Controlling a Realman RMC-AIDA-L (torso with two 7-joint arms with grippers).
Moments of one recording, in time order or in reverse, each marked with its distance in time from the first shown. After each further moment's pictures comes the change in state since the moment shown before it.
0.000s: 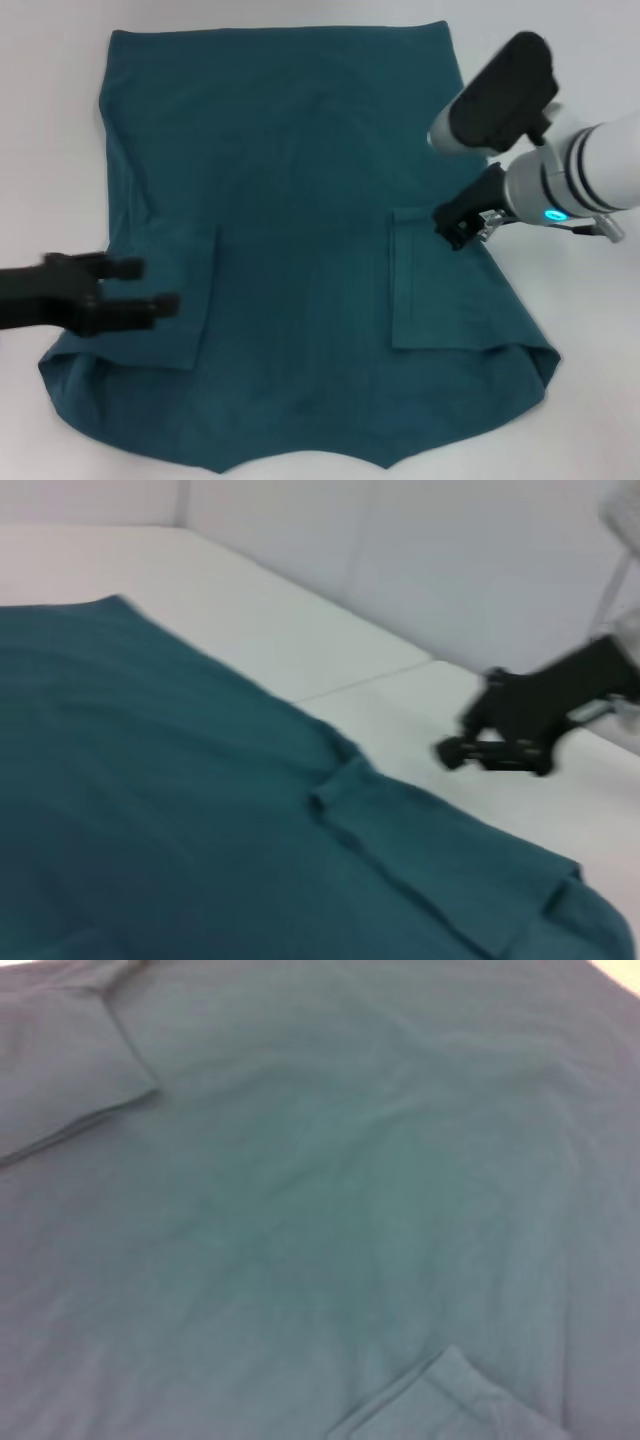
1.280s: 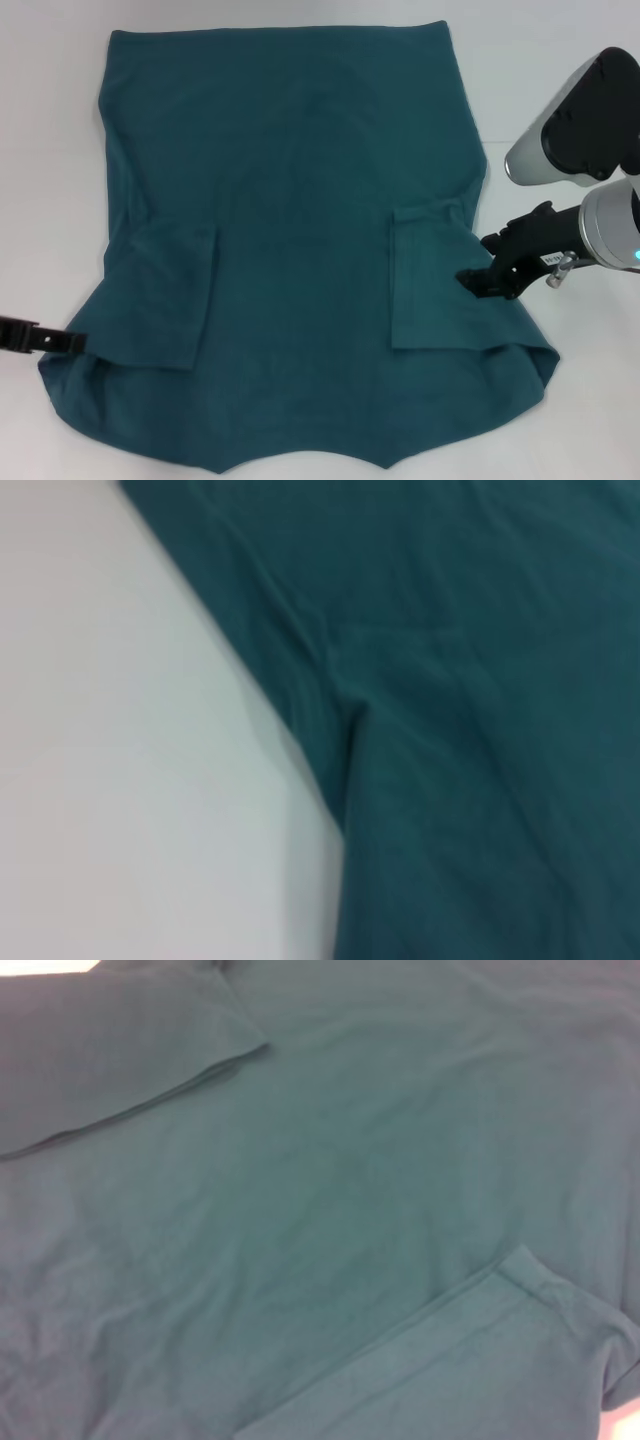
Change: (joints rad) left arm -0.082 -0.024 -0.037 0.127 0.577 -0.089 -0.511; right arm -0.213 -0.005 0.044 -0.369 0.093 -0.322 -0.074
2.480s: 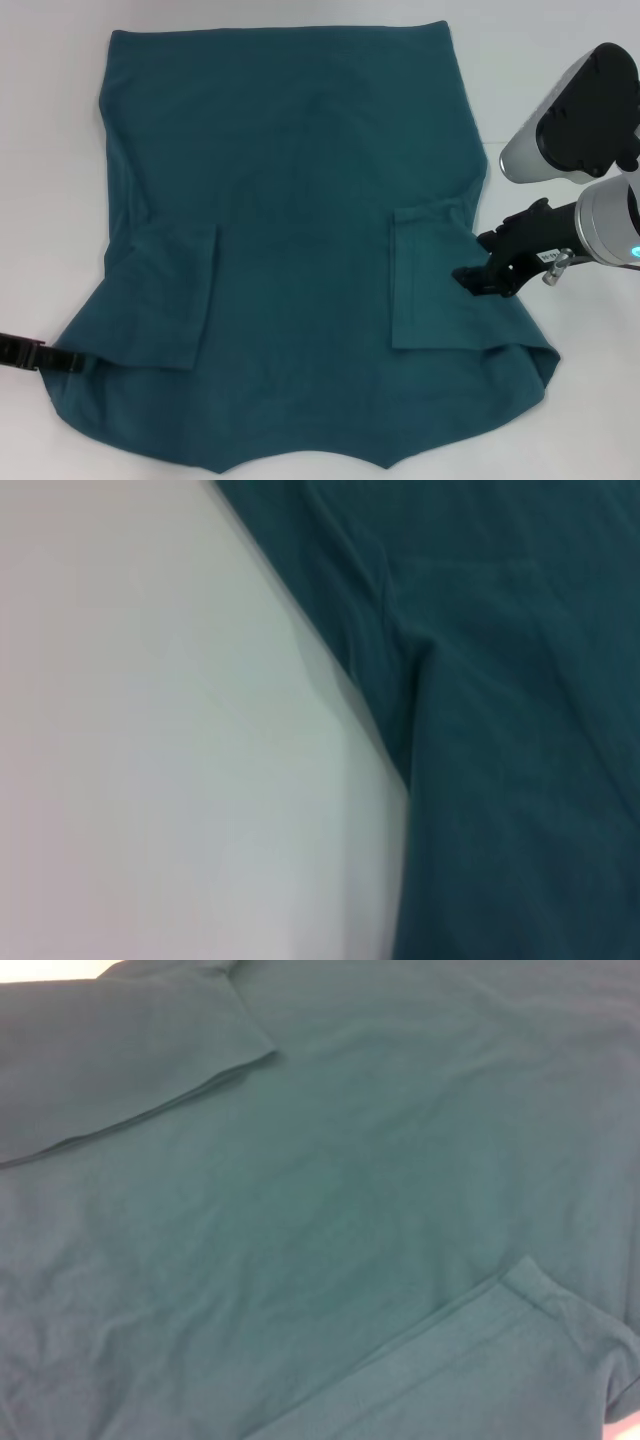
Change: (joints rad) left arm -0.015 -0.005 0.034 -0.098 0.079 -0.110 0.002; right arm 0.009 0.000 -0.006 -0.005 -0.002 -0.006 0.004
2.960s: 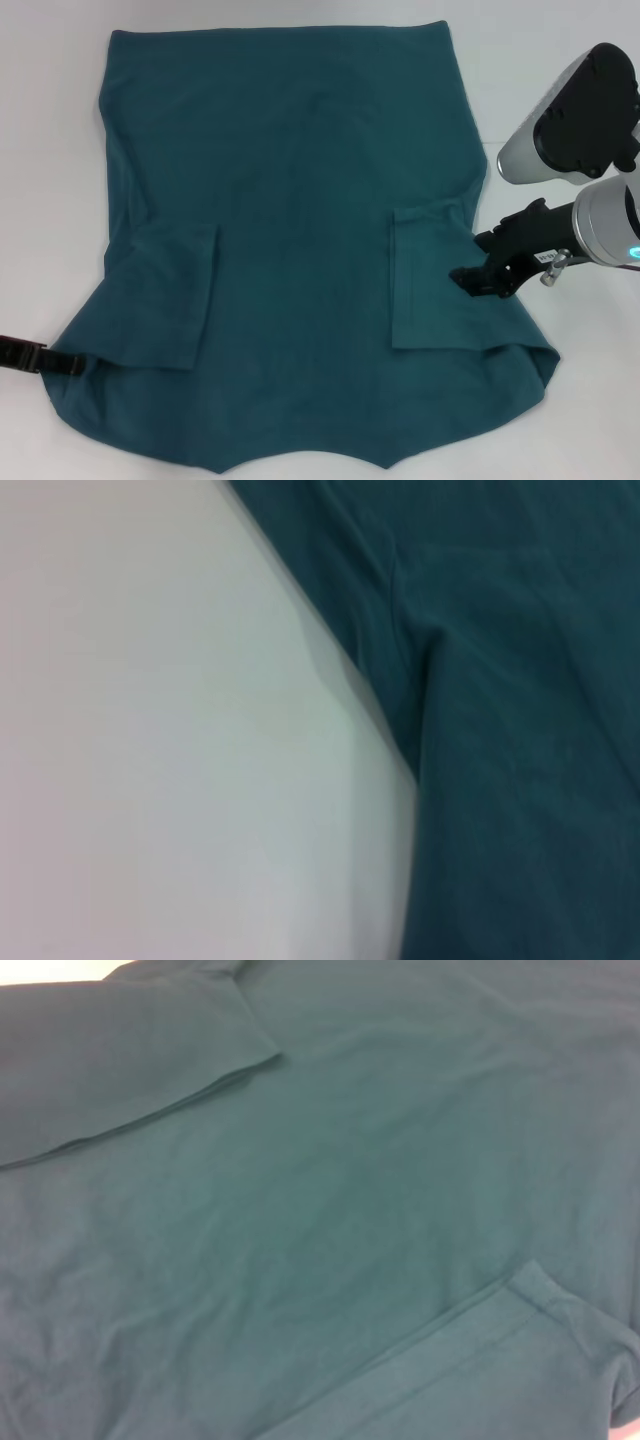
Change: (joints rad) left arm -0.010 -0.001 0.000 -0.025 0.020 -0.020 0.002; right arm 0.001 0.002 -0.002 0.000 0.003 0.000 -0.004
